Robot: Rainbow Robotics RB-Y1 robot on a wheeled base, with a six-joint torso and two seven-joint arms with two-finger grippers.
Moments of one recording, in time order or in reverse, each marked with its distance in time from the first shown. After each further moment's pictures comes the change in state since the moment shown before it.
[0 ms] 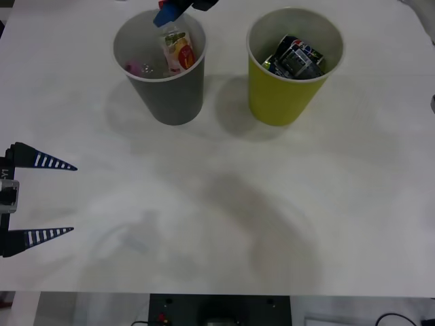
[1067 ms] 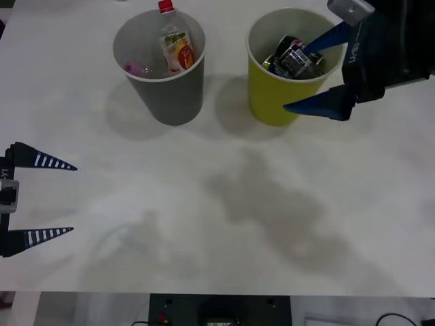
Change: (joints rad) right arm 0.763 -0.495 -0.484 -0.817 -0.237 -0.161 0.230; left arm 0.000 0.000 0.000 0.000 0.000 0.000 0.000
